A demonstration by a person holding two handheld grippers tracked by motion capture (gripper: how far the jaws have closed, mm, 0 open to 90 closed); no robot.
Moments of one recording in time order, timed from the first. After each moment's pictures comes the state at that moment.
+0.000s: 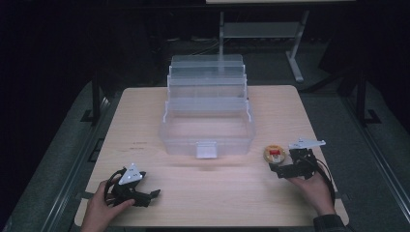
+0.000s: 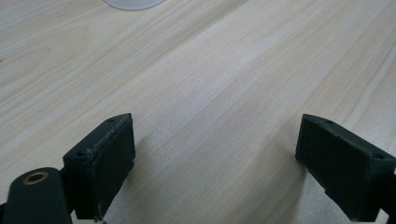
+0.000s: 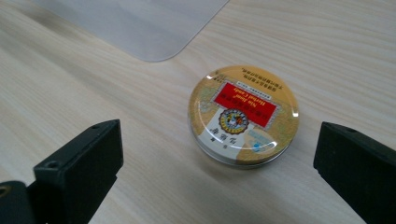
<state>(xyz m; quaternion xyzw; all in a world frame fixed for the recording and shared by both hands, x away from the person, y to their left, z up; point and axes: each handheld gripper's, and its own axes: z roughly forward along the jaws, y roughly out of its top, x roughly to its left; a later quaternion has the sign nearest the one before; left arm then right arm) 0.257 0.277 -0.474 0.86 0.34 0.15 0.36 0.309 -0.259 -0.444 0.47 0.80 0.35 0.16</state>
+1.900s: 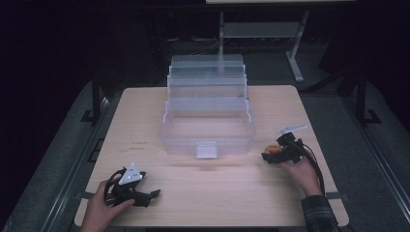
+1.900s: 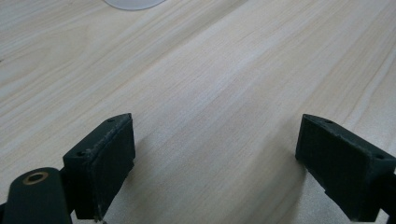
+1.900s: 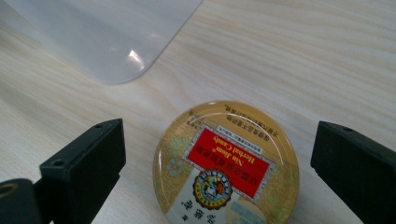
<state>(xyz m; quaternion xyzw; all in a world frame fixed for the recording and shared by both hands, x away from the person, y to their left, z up) 0.257 0.277 -0.475 0.86 0.34 0.14 0.36 0.361 -0.239 -0.450 0.49 0.81 0.29 0.13</state>
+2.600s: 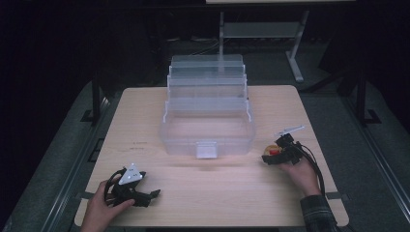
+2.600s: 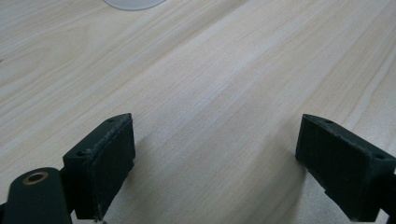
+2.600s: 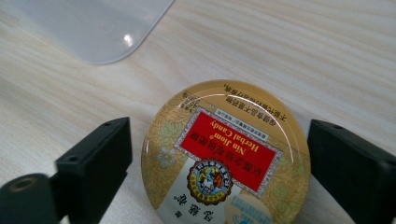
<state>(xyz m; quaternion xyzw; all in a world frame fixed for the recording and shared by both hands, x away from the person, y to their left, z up) 0.257 0.277 -0.475 0.86 0.34 0.15 0.36 0.365 -0.238 -0.460 0.50 0.82 0.27 0.11</state>
